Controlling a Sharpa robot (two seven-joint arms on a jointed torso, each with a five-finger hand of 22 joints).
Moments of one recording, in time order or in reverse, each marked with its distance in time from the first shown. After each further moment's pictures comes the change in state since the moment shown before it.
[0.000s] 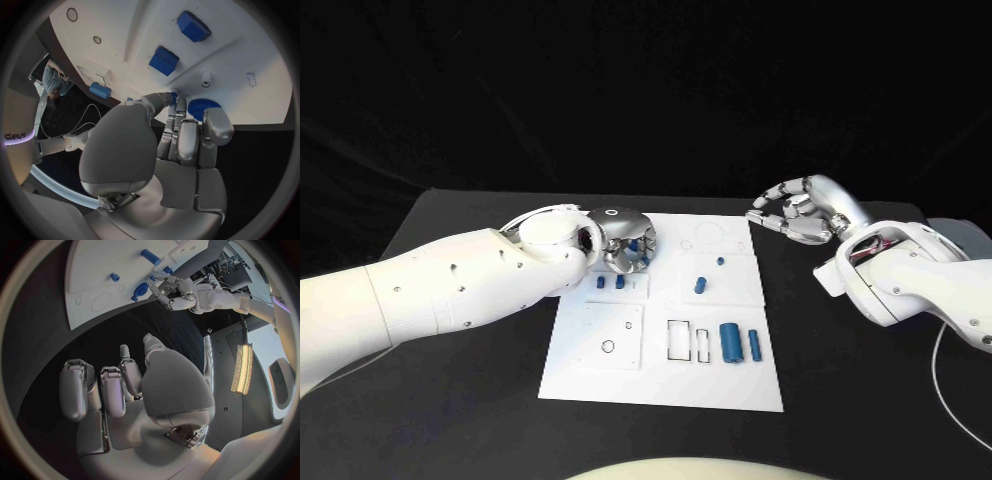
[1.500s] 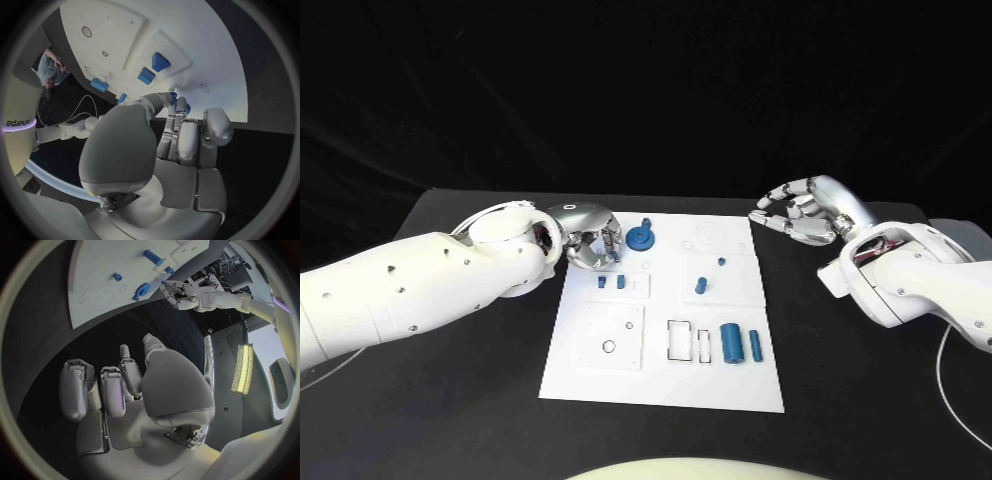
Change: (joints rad) left arm -0.011 -0.157 0.032 0.074 0.072 -0.005 -0.010; left_hand -0.008 0.000 0.000 0.000 0.000 0.003 0.004 -0.005 -0.002 0.011 -0.004 -0.007 -0.002 0.000 0.000 0.000 -0.005 0.000 0.000 0.000 0.004 0.001; right arm 0.000 -0.006 0.000 0.000 0.000 0.000 0.000; right_hand 0.000 0.000 0.000 0.000 0.000 0.000 0.000 0.000 0.000 0.000 0.000 0.000 0.000 0.000 0.000 0.000 0.000 0.000 0.000 0.000 0.000 0.000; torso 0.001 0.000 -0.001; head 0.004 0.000
